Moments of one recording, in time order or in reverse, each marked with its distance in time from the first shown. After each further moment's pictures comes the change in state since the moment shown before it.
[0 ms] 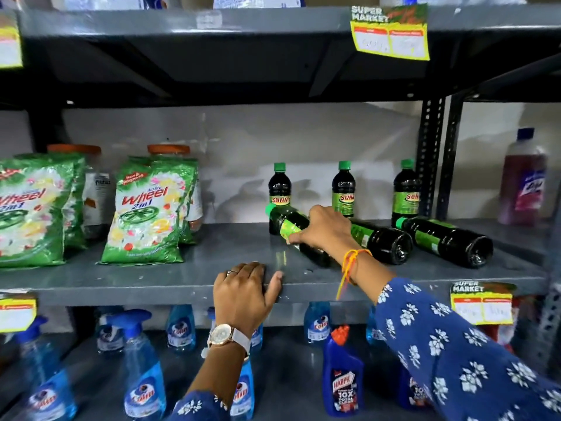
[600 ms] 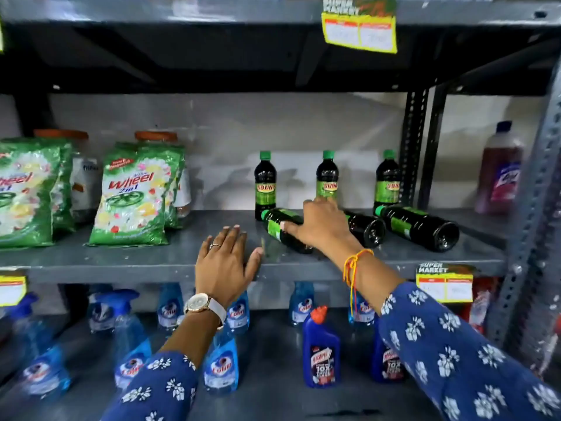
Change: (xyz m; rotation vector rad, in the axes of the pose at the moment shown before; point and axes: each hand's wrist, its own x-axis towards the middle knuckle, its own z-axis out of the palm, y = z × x) left_hand 0.010 0.010 -0.013 0.038 -0.126 0.008; right_hand -0.048 0.023 -0.029 -0.061 0.037 -0.126
